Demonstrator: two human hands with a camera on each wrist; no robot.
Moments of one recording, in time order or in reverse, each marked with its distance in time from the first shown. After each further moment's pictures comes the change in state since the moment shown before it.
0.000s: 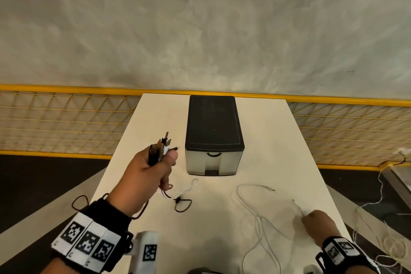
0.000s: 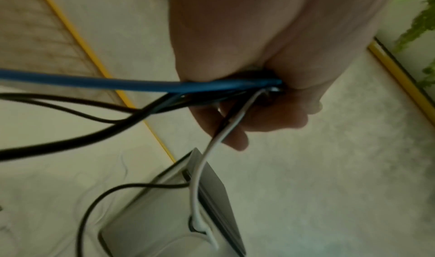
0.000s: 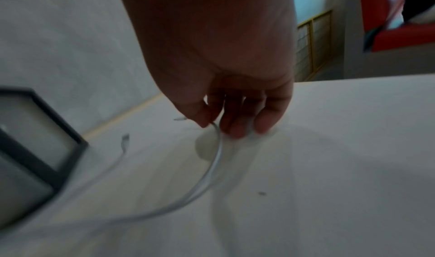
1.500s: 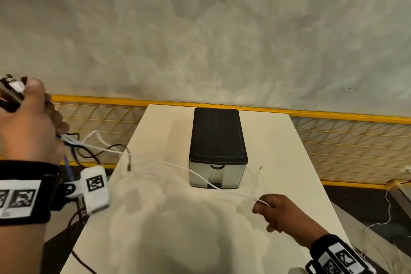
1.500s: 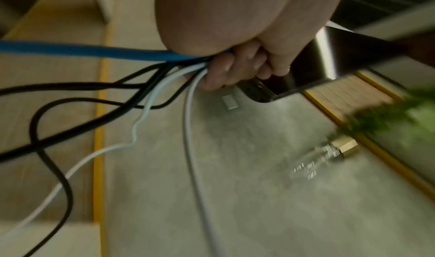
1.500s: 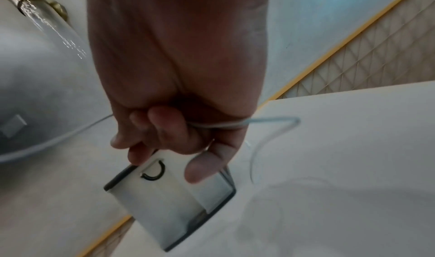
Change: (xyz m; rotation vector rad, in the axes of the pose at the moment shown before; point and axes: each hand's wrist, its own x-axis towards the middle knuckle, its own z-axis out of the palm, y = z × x) left_hand 0.053 0.053 -0.159 -0.585 0.729 0.153; right_hand -0.111 -0.121 -0.033 0.318 -0.456 -0.531
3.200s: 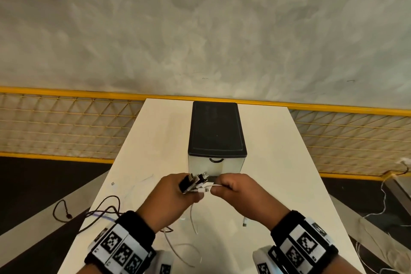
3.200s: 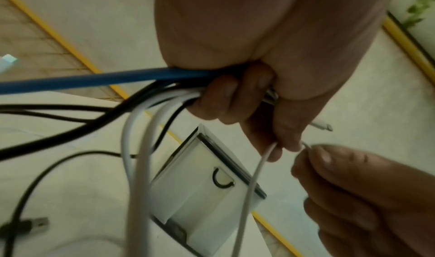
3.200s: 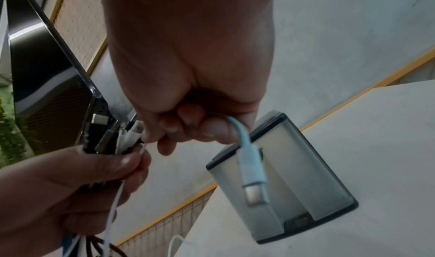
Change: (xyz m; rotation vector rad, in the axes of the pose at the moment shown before) left_hand -0.166 -0.132 0.036 0.896 -0.960 -0.057; right_hand 0.009 -0.069 0.059 -0.438 -0.022 -0.438
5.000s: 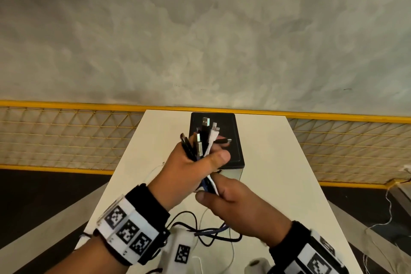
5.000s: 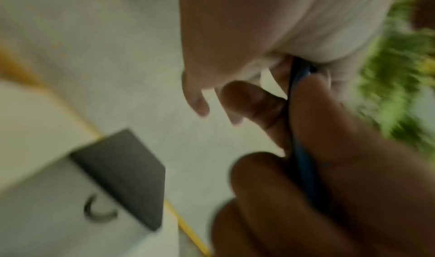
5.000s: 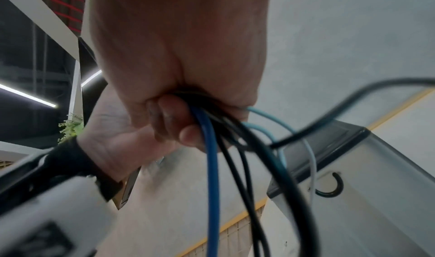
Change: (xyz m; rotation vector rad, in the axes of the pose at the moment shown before) left_hand 0.016 0.102 -0.018 -0.485 0.033 0.302; right_hand -0.019 -0.058 -0.025 0.303 -0.033 -0.232
